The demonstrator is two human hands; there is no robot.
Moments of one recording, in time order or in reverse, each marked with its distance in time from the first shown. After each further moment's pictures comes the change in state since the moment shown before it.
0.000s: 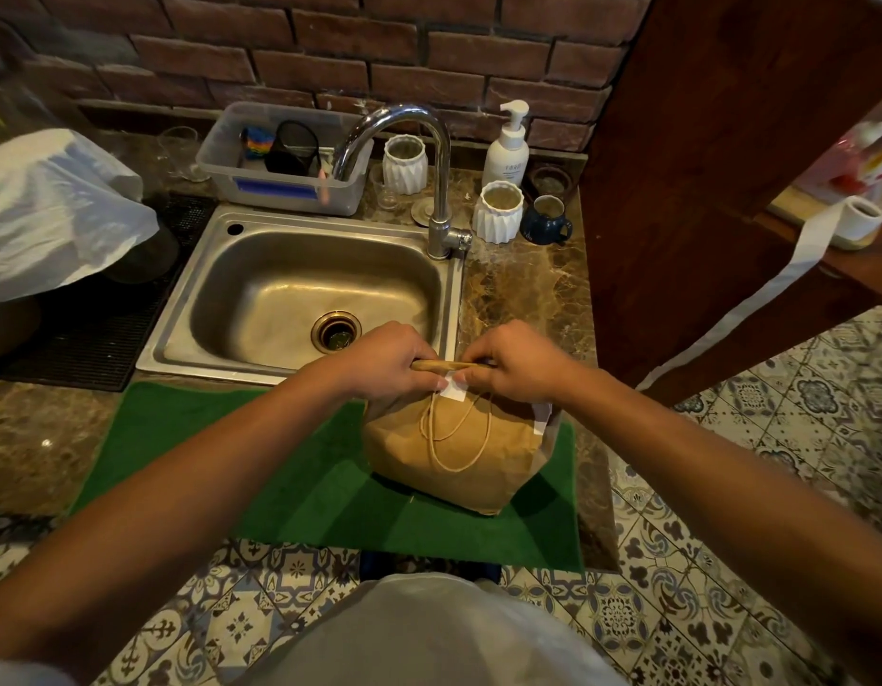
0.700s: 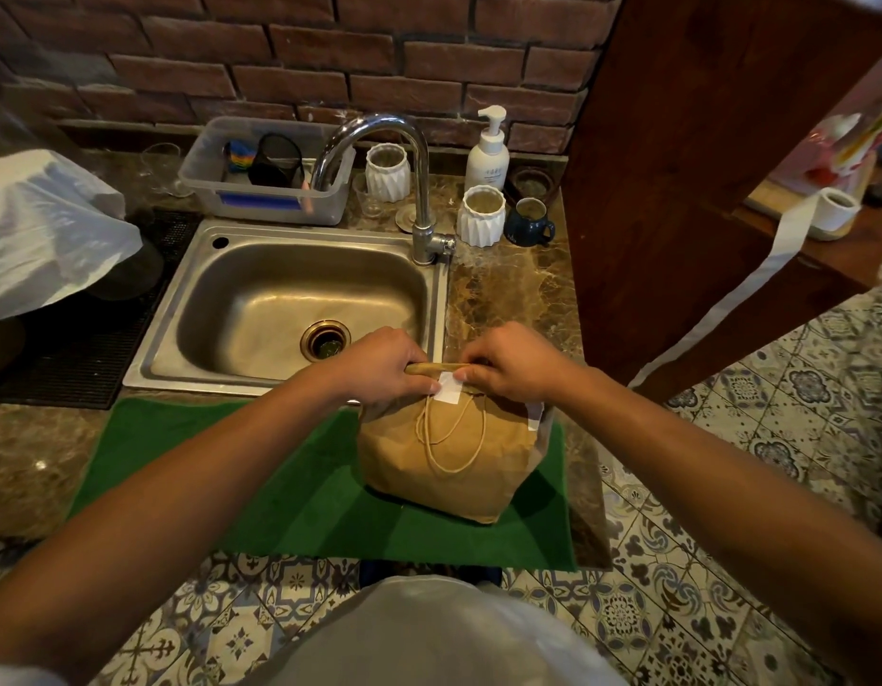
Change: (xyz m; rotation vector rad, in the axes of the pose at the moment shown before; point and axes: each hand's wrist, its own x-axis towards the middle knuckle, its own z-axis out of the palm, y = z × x) left_hand 0.006 0.015 -0.002 -0.006 -0.054 -0.048; right_hand -0.012 0.013 -0.005 -0.065 0.023 0.037
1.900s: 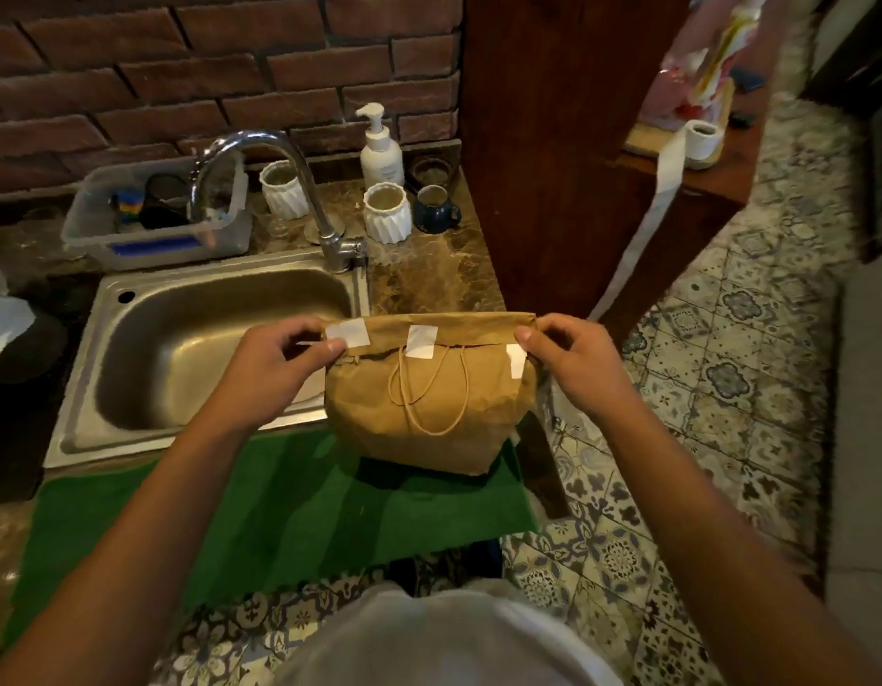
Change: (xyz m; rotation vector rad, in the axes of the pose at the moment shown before) left_hand -0.030 0.025 0.001 -0.487 0.437 0.069; right_hand -0.156 0.043 0.016 0.770 0.707 0.497
